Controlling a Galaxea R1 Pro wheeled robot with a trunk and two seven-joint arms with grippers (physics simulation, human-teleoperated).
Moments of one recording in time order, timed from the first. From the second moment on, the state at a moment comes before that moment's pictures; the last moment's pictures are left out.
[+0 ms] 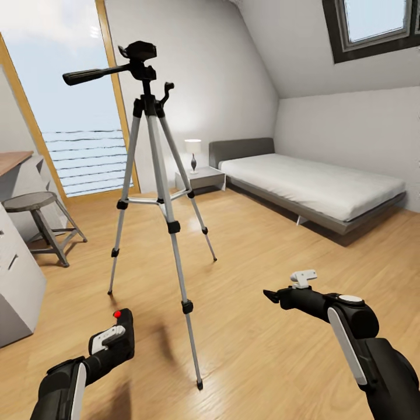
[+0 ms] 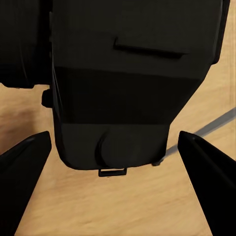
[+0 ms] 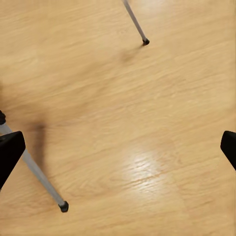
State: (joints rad) left arm -0.29 -0.14 0.56 -1.26 -0.15 0.80 -0.37; right arm -0.39 -0.17 0.00 -1.62 -0.12 0.94 0.37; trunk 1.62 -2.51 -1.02
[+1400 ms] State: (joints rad) left arm -0.19 -0.16 0.40 -1.22 -0.09 0.53 -0.05; right arm -0.39 -0.18 0.00 -1.62 -0.12 0.88 0.37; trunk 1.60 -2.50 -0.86
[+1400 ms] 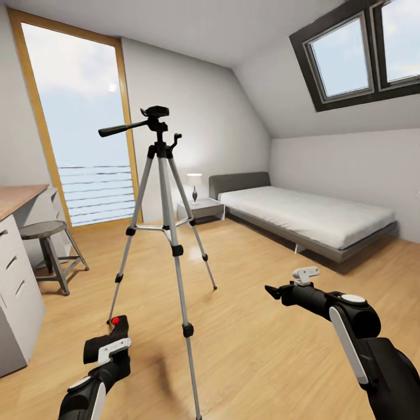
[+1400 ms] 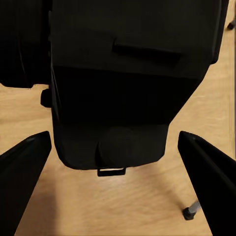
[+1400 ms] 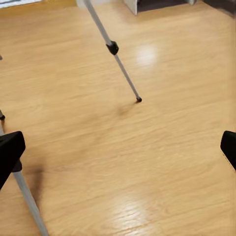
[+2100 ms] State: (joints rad) left arm -0.09 -0.16 0.29 -1.38 0.02 0.53 -0.02; right arm -0.39 -0.20 -0.01 -1.62 -0.12 0.88 0.37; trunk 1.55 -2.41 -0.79
